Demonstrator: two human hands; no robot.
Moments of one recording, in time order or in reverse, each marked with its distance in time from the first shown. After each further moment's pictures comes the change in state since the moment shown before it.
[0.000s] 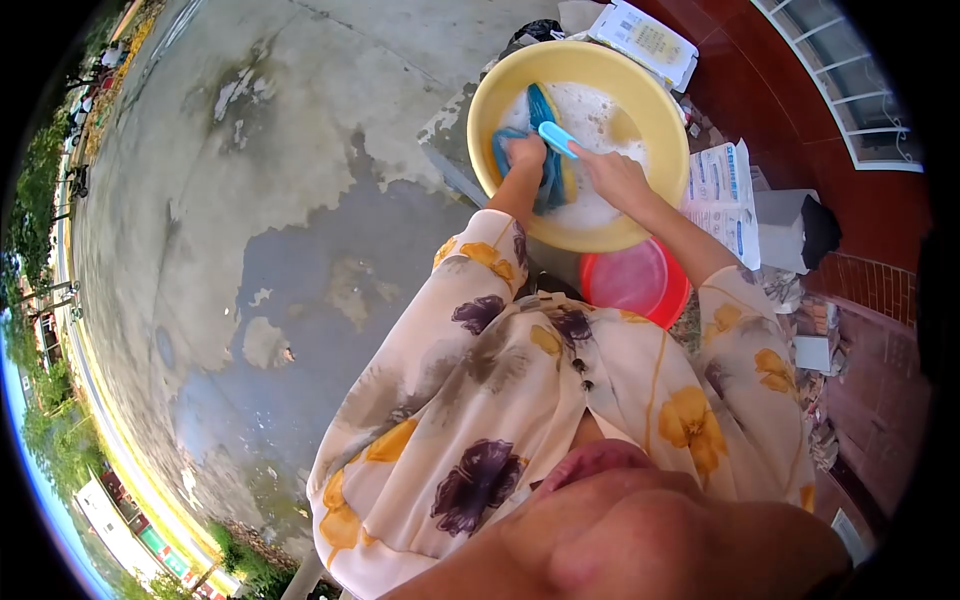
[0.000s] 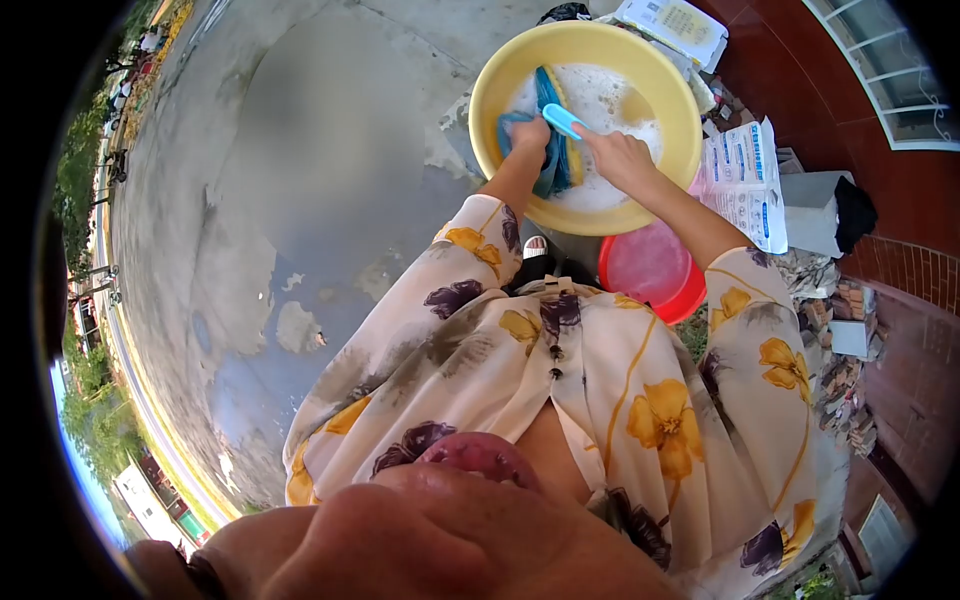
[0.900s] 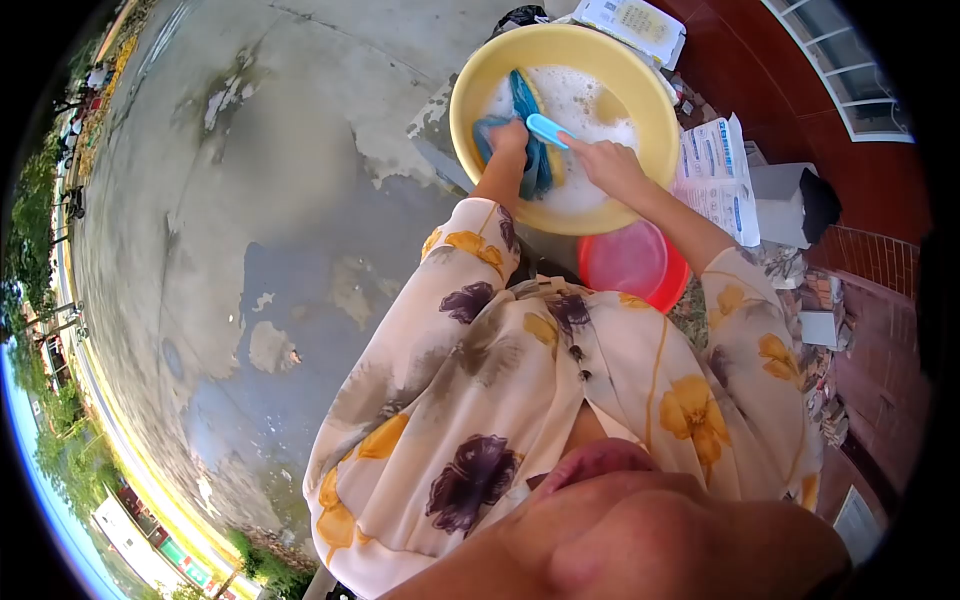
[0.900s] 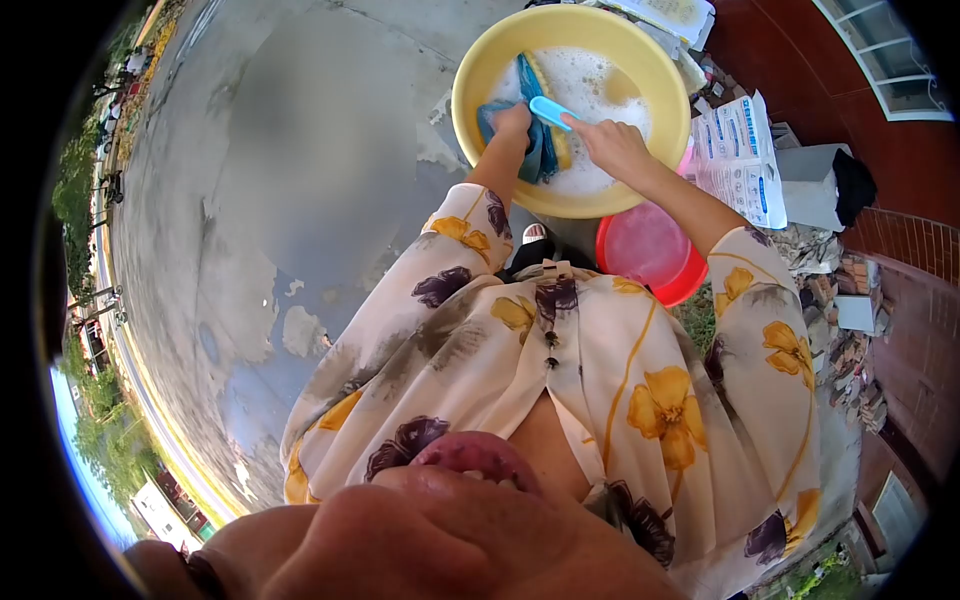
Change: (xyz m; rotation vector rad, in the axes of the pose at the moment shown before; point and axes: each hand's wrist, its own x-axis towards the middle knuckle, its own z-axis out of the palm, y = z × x) left_hand -0.023 0.016 -0.020 -0.207 -0.064 -0.080; right_hand -0.014 0.006 0.005 -0.036 0.049 -0.045
